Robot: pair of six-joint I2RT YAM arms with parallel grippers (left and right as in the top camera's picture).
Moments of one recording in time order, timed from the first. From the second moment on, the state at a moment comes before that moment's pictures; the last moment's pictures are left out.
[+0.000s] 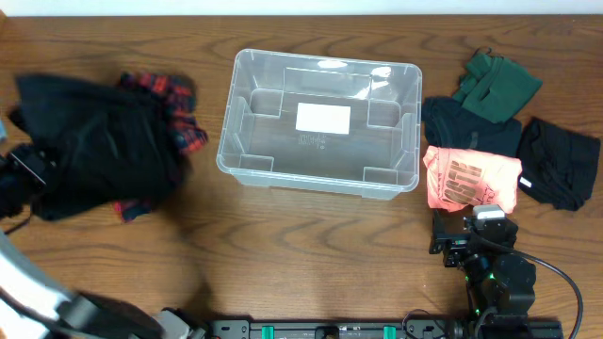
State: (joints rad) left arm 0.92 1.44 1.38 -1.04 1.11 0.21; right arm 0.01 0.01 0.14 -0.50 -0.03 -0.06
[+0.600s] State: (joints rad) left arm 0.17 1.31 1.38 -0.28 1.03 -0.44; right arm 0.01 0.01 0.14 -0.50 -0.03 -0.06
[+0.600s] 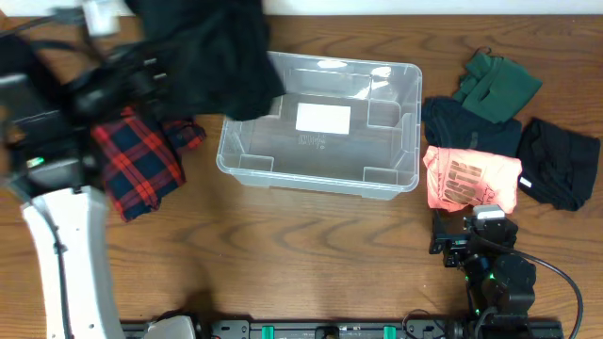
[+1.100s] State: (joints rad) left arm -0.28 1.71 1.38 -0.28 0.77 -0.51; right arm 0.01 0.01 0.14 -0.50 -0.03 -0.06
